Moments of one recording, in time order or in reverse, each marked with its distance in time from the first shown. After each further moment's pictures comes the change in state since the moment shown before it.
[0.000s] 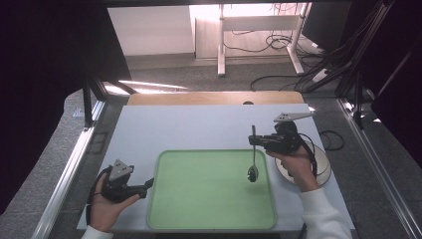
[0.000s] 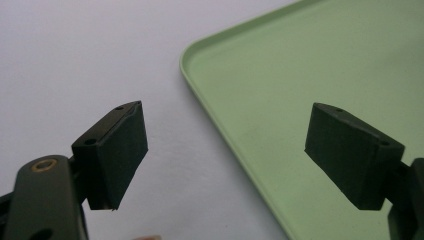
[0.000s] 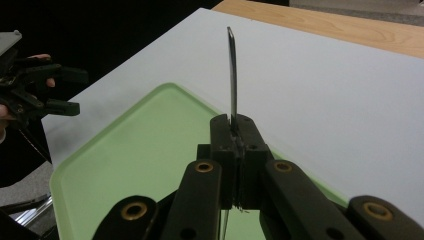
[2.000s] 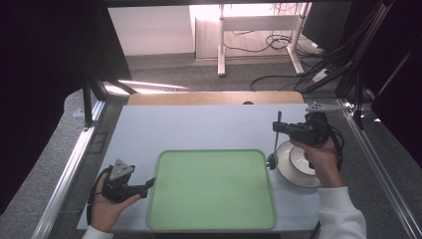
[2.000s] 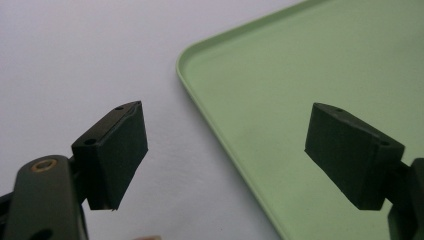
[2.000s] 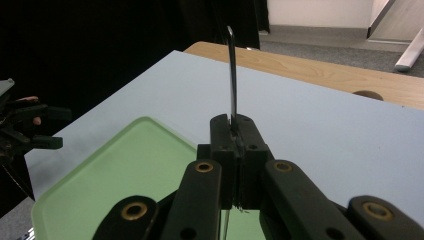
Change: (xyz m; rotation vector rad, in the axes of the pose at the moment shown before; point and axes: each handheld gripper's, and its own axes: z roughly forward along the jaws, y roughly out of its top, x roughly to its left) left arm -0.002 0.001 0.000 -0.005 -0.008 -0.002; right arm -0.032 0.008 -0.057 -0.139 -0.070 0.024
